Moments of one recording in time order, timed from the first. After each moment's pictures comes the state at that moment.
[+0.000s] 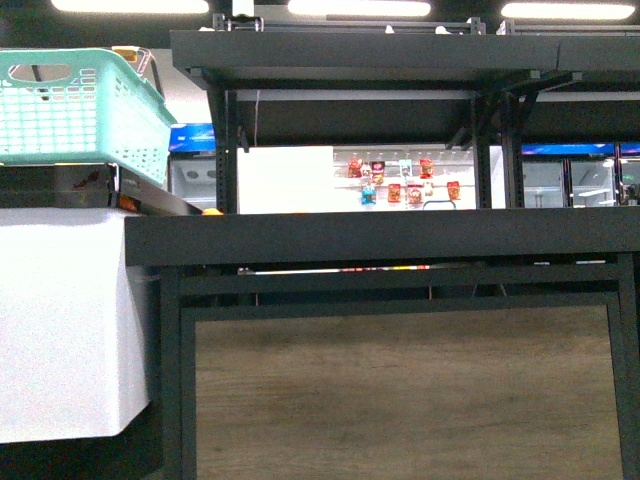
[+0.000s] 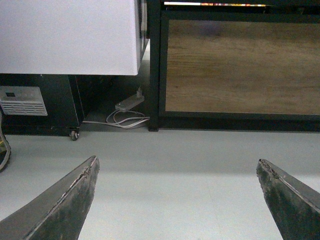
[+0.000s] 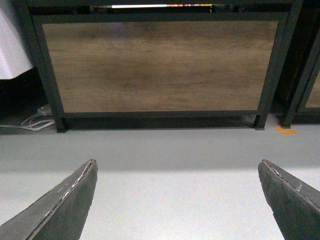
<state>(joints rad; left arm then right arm) 0.00 0.00 0.01 0.00 0.00 0.00 0.00 0.00 0.01 0.00 0.00 0.00</state>
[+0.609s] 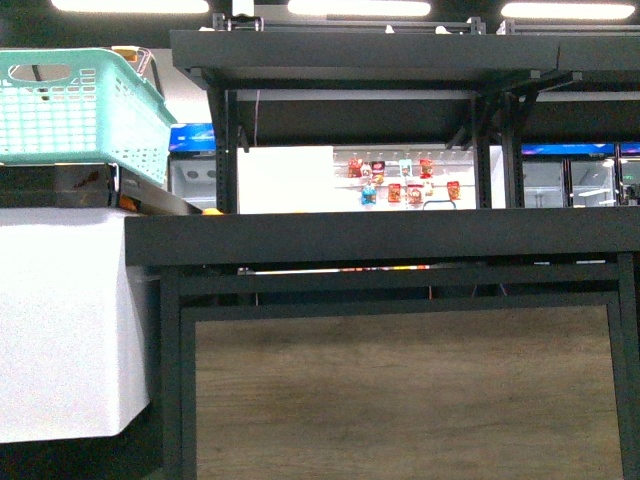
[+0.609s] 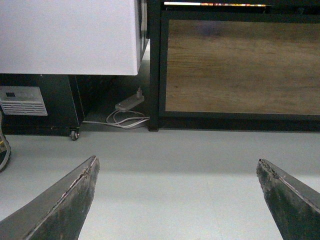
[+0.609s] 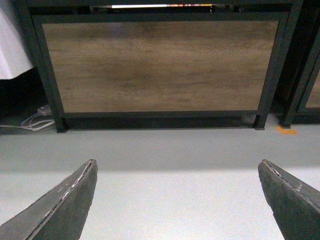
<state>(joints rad) 0.00 0.00 0.01 0.00 0.00 0.00 0.00 0.00 0.01 0.00 0.00 0.00</state>
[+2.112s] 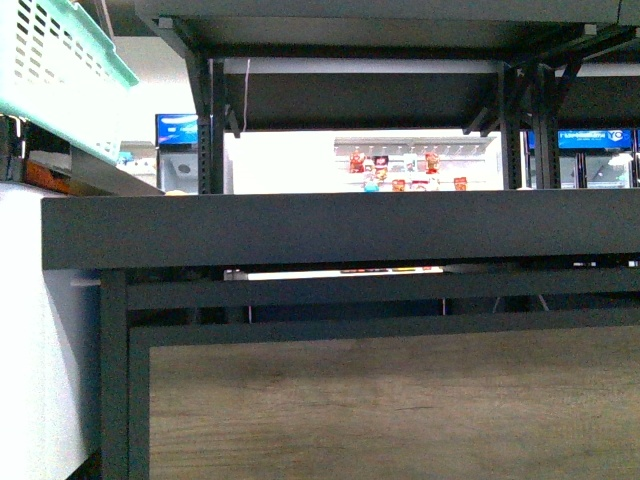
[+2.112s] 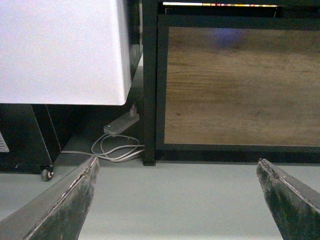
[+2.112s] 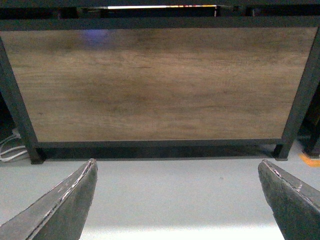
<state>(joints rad) 0.00 0.00 0.01 0.00 0.00 0.00 0.00 0.00 0.01 0.00 0.00 0.00</state>
